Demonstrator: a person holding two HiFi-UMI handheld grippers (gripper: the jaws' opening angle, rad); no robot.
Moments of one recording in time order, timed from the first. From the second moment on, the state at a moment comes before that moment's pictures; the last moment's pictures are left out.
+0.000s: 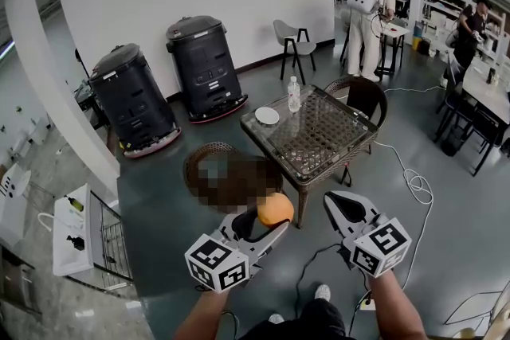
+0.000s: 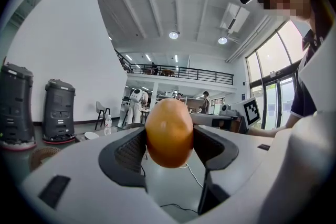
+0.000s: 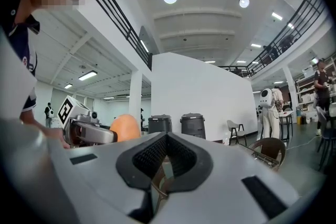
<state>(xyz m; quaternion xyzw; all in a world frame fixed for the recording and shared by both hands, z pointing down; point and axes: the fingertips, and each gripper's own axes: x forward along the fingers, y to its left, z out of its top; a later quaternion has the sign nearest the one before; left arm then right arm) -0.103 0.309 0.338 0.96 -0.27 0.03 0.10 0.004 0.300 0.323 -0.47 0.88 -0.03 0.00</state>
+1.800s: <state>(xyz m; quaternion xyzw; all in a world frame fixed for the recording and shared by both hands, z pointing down) -0.020 -0.011 0.393 0.94 -0.32 0.00 0.15 0.103 -0.014 0.383 -0.44 0.89 -0.07 -0.04</state>
